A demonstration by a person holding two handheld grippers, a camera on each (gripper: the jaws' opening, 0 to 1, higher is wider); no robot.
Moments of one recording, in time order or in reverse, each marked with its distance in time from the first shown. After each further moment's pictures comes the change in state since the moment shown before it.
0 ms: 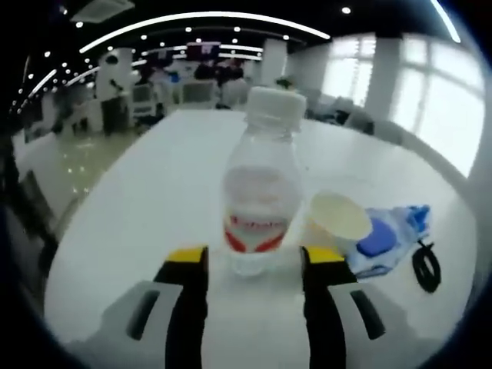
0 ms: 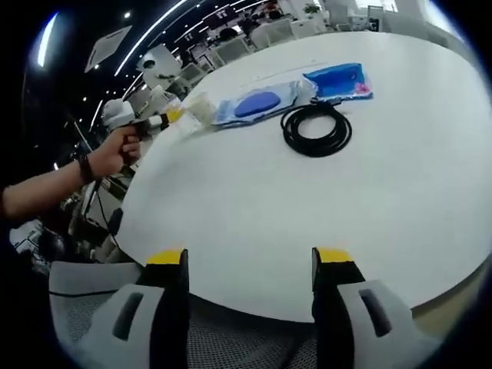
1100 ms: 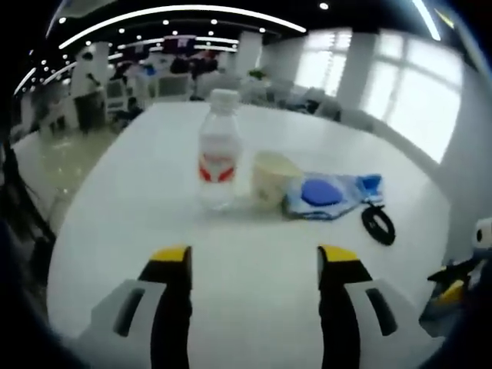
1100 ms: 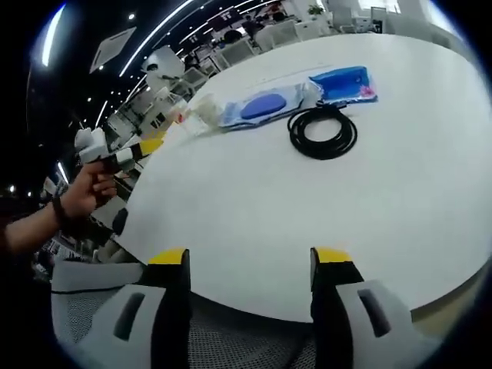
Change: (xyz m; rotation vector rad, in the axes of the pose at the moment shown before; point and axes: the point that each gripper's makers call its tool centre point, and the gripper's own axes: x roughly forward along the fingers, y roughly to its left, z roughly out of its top) left arm -0.101 -0.036 -0.047 0.041 0.055 -0.155; right arm 0.000 0.005 0.002 -0.006 -0.013 0.023
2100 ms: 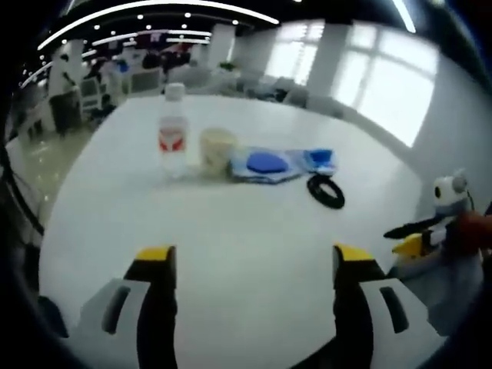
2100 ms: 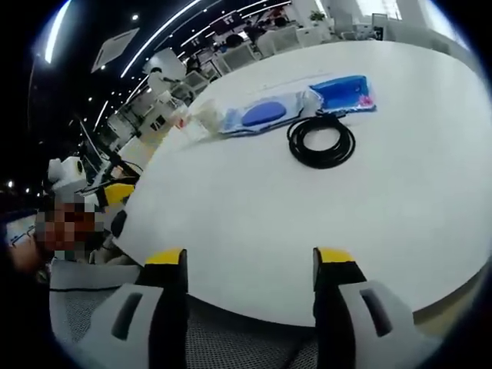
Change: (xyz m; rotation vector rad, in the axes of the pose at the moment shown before) left arm -0.062 -0.055 -0.052 0.044 0.058 -0.145; right arm -0.006 0.001 0.009 -0.027 -0.040 -0.011
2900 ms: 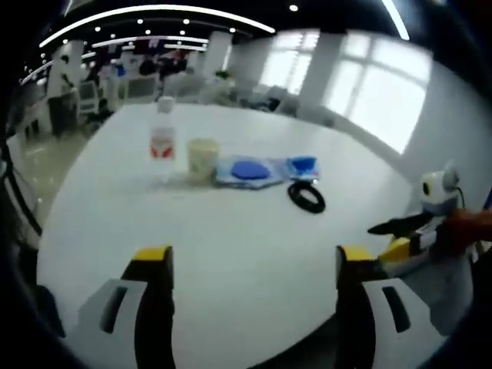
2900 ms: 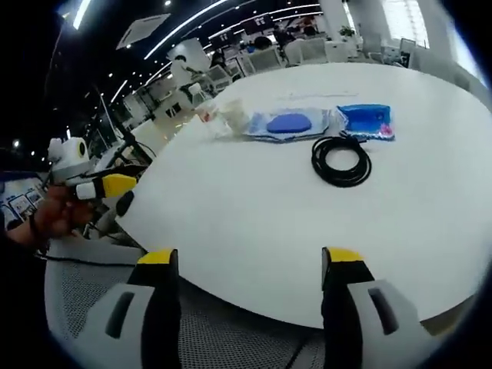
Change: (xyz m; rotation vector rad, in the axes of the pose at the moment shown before) left arm -0.018 -0.040 0.010 0.060 -0.071 -0.070; right arm -0.010 0.026 -0.002 -0.197 0.032 0.039
